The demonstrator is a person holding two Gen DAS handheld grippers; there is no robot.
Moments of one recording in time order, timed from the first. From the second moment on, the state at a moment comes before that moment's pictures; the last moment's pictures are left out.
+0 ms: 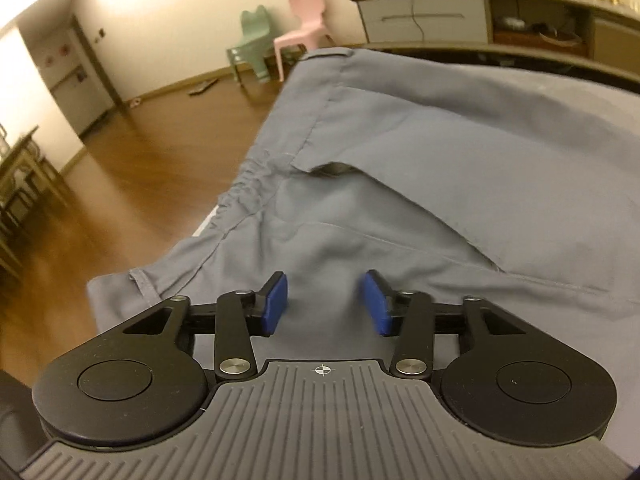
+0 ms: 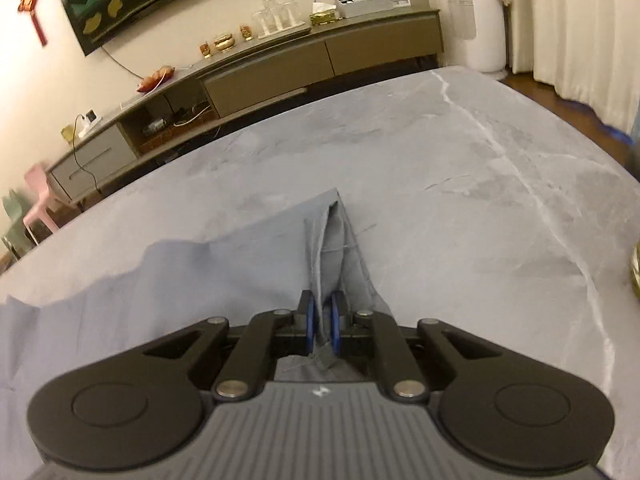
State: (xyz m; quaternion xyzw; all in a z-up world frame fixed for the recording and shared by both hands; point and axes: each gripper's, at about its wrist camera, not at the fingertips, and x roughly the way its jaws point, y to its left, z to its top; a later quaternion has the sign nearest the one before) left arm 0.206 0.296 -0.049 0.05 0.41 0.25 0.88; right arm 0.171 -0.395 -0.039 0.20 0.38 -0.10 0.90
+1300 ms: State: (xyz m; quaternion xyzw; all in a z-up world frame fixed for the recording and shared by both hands) left arm 0.307 0.060 -0.055 0.24 0.35 -0.17 0.89; right arm 0.183 -0.369 -0.031 0.13 0.38 -0.10 0.91
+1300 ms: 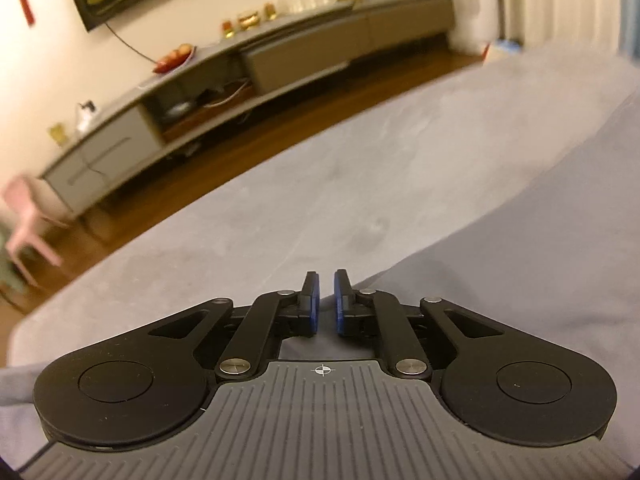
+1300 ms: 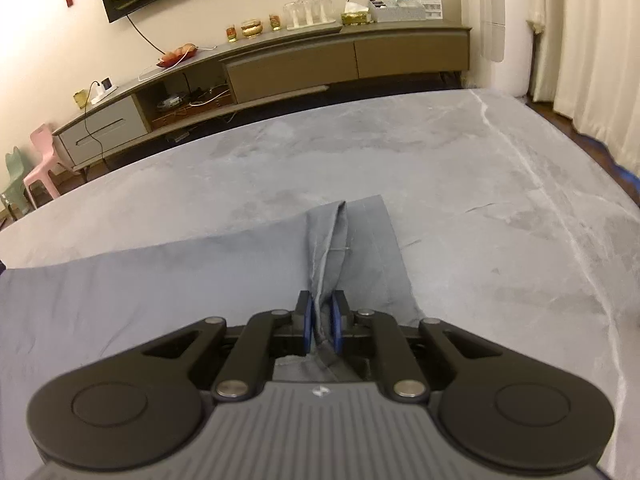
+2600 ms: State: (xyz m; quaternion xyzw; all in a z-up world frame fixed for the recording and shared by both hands) left arm 0.391 0.151 -0.072 0.24 0.35 0.00 0.90; right arm 0.206 -0.332 -0.038 -0.03 0.41 -0.09 0.91
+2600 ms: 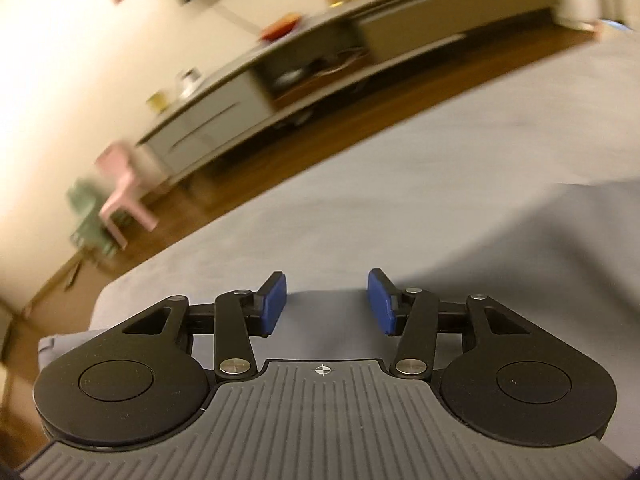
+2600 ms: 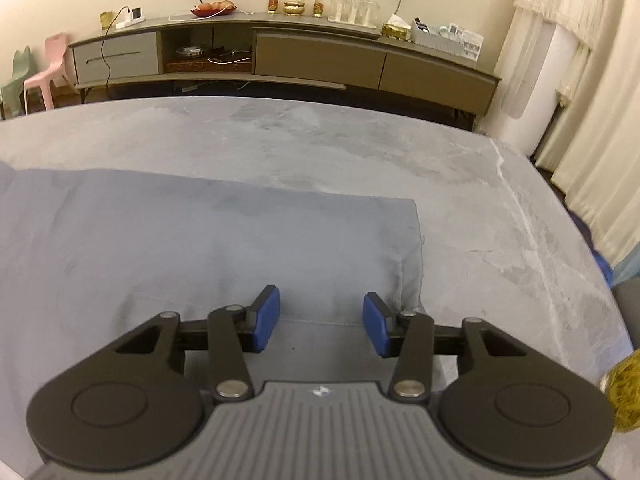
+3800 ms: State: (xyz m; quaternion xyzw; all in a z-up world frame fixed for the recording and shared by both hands) left arm 0.143 0.363 0.049 0.04 0.33 0.16 0.93; right arm 0.189 -0.376 -0.034 -0.05 0.39 -0.23 0.89
